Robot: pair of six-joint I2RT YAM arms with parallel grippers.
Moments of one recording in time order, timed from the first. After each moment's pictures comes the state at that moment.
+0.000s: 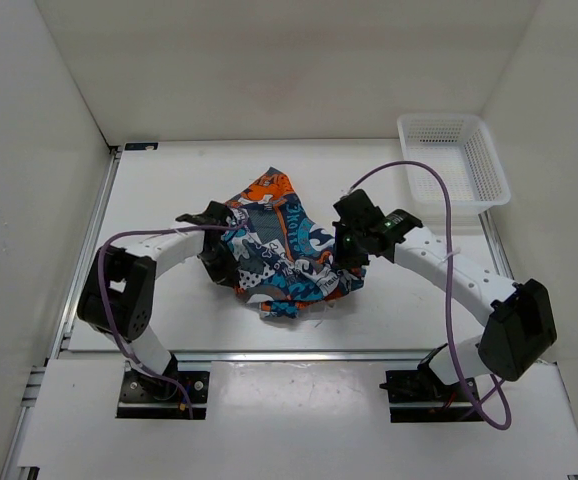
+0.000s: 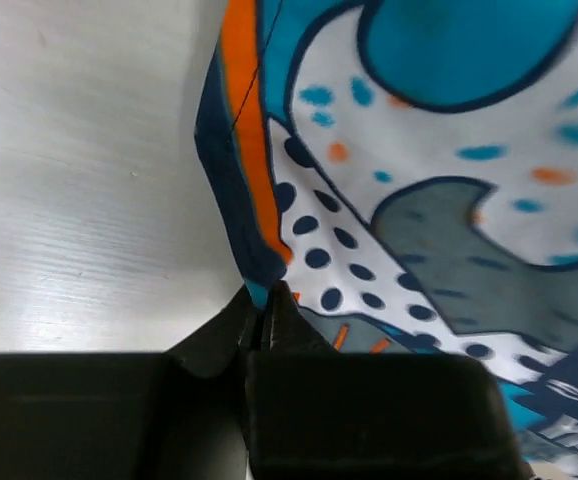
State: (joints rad) left arm -0.38 1.65 0.97 -0.71 0.11 -0.88; right arm 0.70 1.42 1.17 -0.80 0.01 0.65
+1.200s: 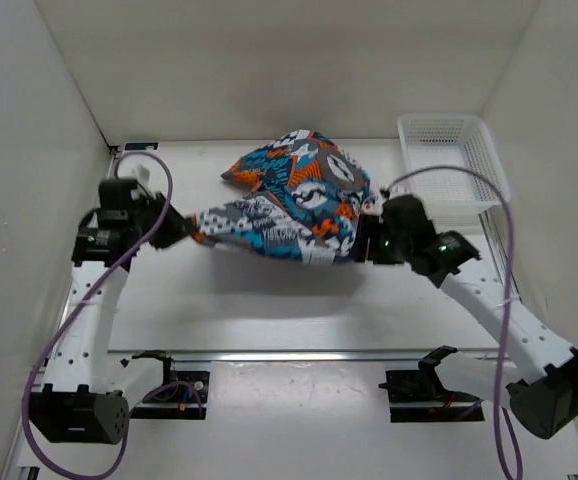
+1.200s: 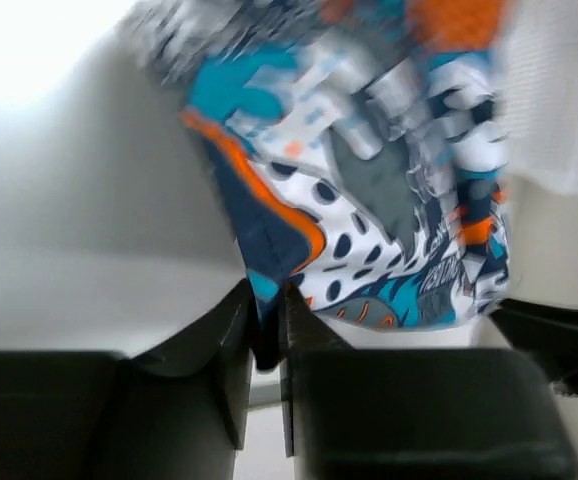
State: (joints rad) left arm -0.02 1.12 1.37 -0.86 0.34 -0.61; right arm 0.57 1.11 1.20 -0.73 0.01 0.45
